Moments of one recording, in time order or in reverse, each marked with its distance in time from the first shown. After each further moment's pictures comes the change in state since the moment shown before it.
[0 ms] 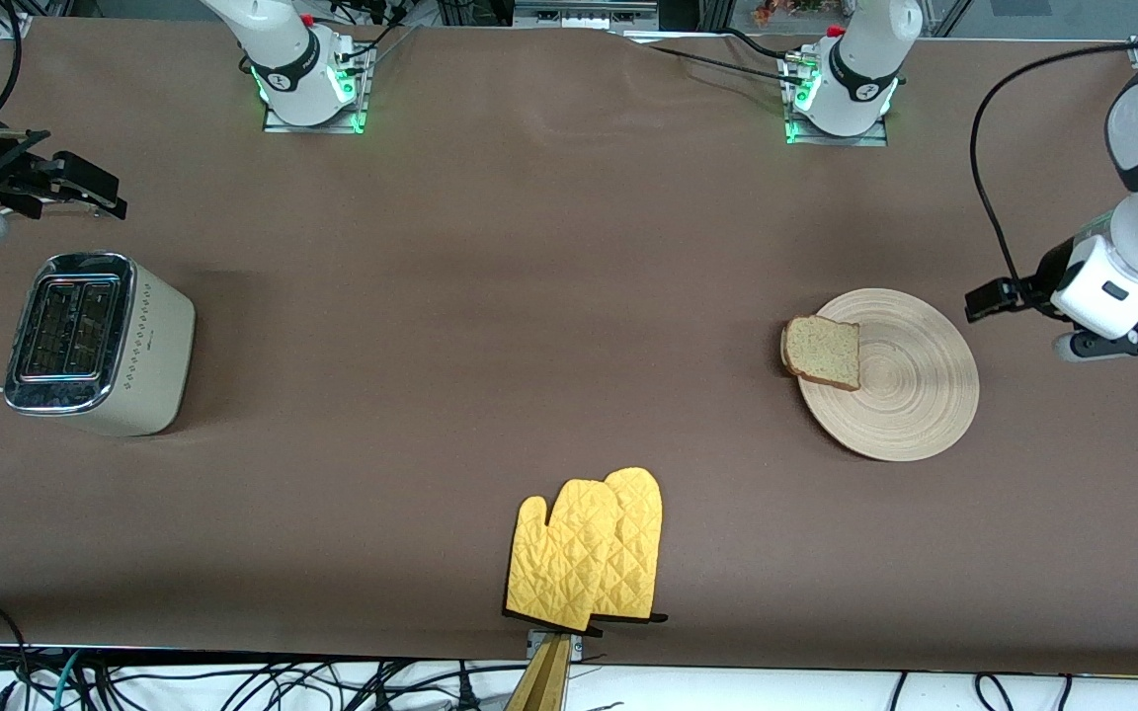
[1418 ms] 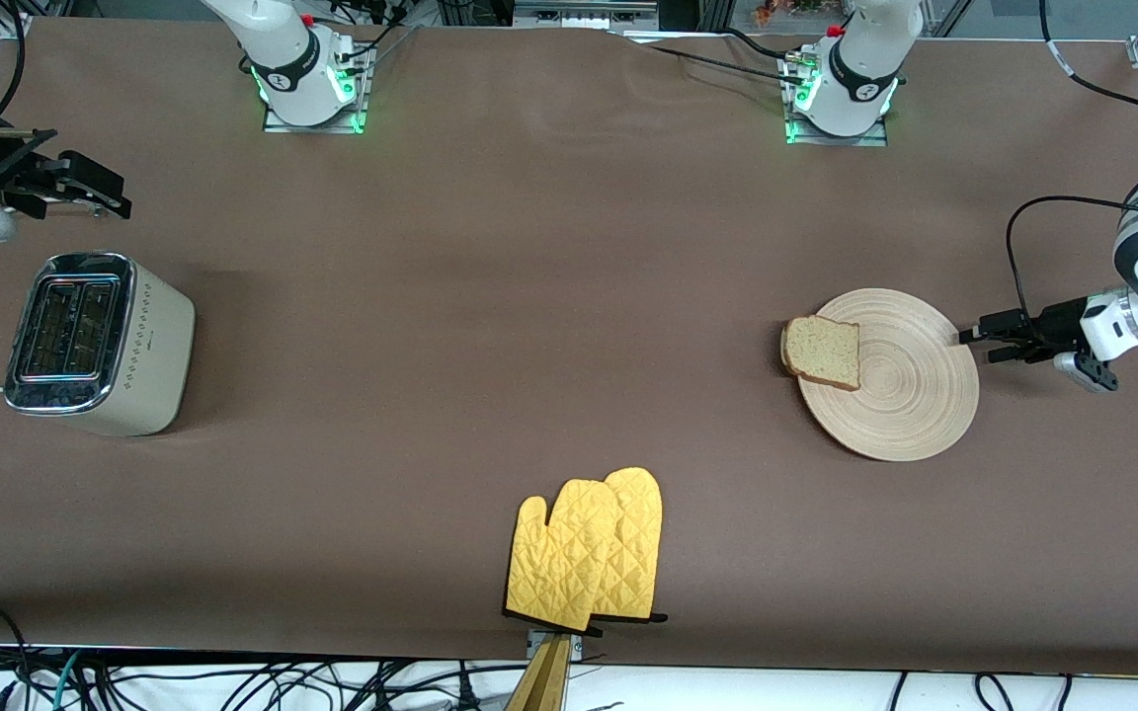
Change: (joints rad) left arm 0.418 0.454 0.016 -0.055 -0.595 0.159 1.133; right arm 0.001 0.000 0.008 0.000 0.000 -0.001 0.000
